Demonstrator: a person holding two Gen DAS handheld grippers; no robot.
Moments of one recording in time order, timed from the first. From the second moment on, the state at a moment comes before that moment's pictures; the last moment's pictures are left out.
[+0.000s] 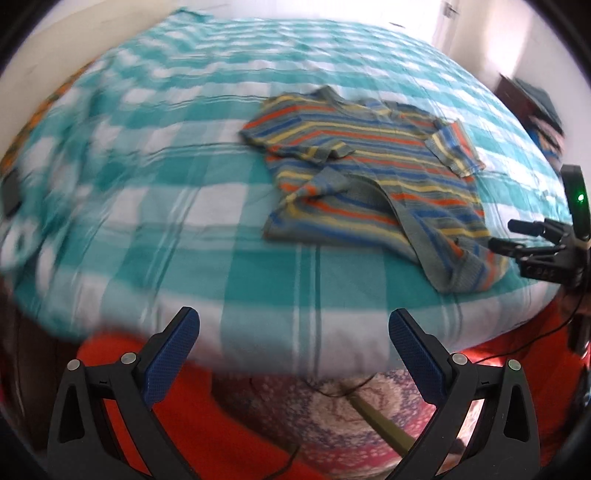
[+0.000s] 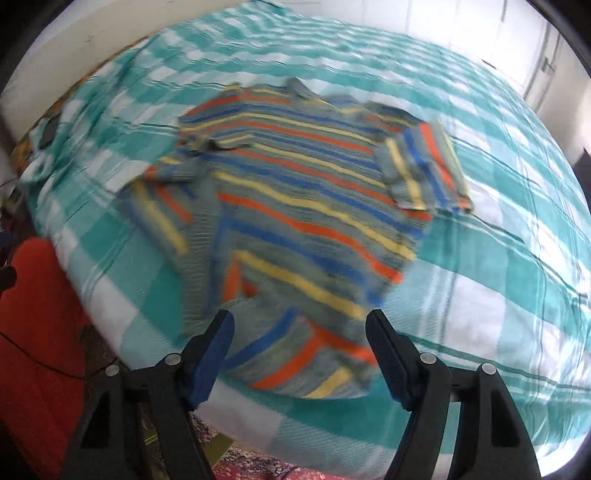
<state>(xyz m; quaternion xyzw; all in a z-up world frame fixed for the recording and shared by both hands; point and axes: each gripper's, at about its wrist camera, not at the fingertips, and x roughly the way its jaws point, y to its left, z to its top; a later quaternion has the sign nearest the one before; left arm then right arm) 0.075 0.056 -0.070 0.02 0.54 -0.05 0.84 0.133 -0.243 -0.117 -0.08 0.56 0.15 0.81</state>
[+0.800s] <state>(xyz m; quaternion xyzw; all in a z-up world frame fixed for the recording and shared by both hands) 0.175 0.020 -0.122 0.12 0.55 -0.24 0.79 0.124 -0.251 -0.106 -0.10 0.60 0.35 0.71</state>
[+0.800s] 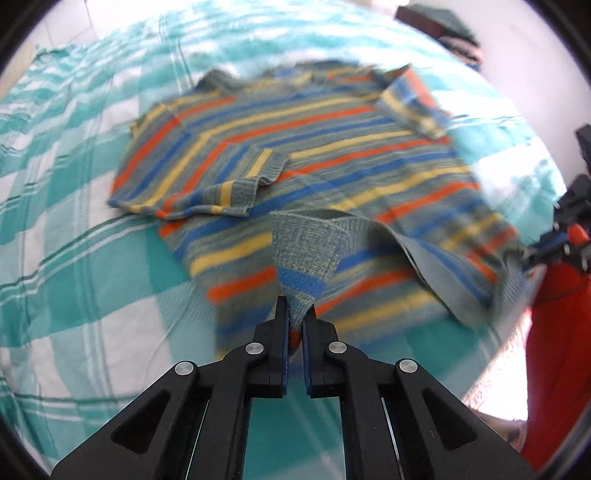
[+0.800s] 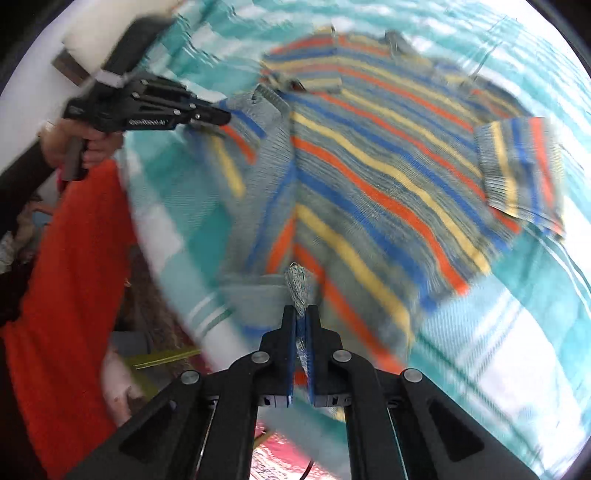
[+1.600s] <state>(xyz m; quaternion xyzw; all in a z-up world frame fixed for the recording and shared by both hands) 0.067 0.112 -0.163 -0.01 0.62 -0.15 0.77 0.052 -0.343 -0.154 0.20 0.65 0.17 0.71</state>
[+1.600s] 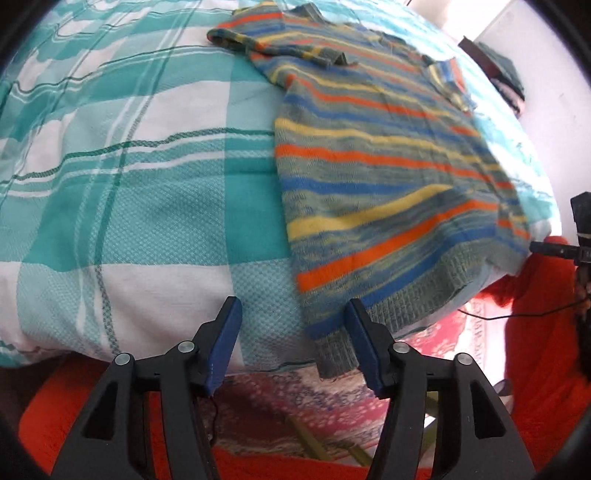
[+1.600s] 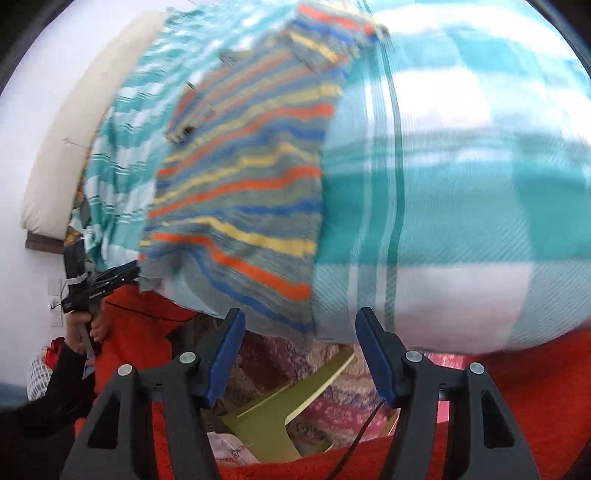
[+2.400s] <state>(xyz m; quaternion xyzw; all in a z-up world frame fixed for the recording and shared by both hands) 0.053 0.071 -0.174 0.11 0.67 -0.12 0.72 0.046 -0.333 -0.181 0.15 0.71 0.13 0.68</state>
